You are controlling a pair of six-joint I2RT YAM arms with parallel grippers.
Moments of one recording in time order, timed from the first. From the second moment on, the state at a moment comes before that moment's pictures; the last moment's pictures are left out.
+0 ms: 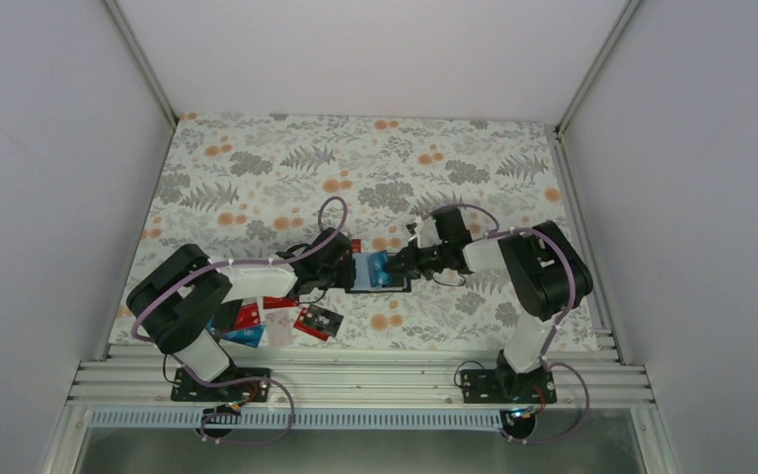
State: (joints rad) left arm -0.79 1.62 0.69 -0.02 0.01 -0.69; right arm 0.40 1.80 0.70 0.15 -0.94 0.64
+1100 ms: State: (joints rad) left arm -0.79 1.61 0.69 -0.01 0.01 -0.69; right arm 0.53 1.77 0.61 0.36 -0.73 0.89
